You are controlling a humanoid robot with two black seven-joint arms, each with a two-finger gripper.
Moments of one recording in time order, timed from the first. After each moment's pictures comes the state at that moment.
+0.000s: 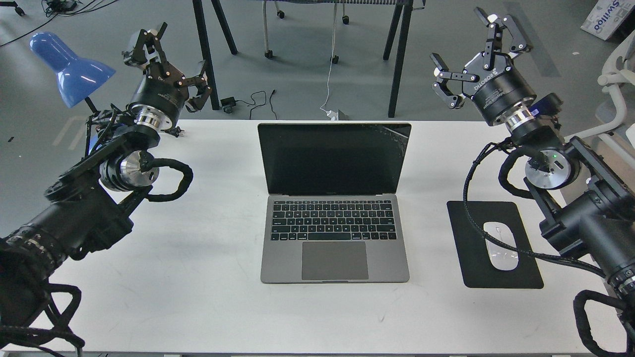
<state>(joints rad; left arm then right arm) -0.84 0.26 -0.69 -0.66 0.03 -0.23 -0.49 0.69 -0.27 1.09 0.89 -0.31 0.43 0.17</state>
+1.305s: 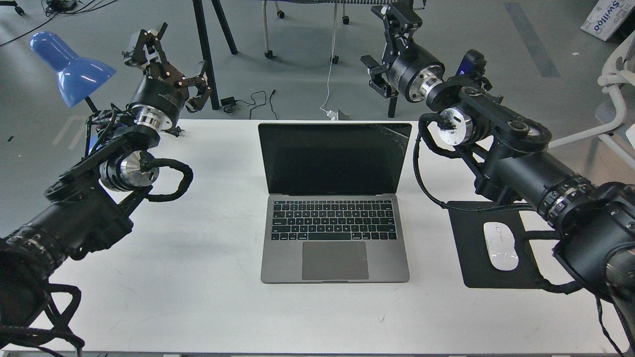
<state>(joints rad) -0.84 0.26 -0.69 -0.66 0.03 -0.23 -0.49 1.13 -0.01 0.59 0.46 -0.33 0.15 0.17</state>
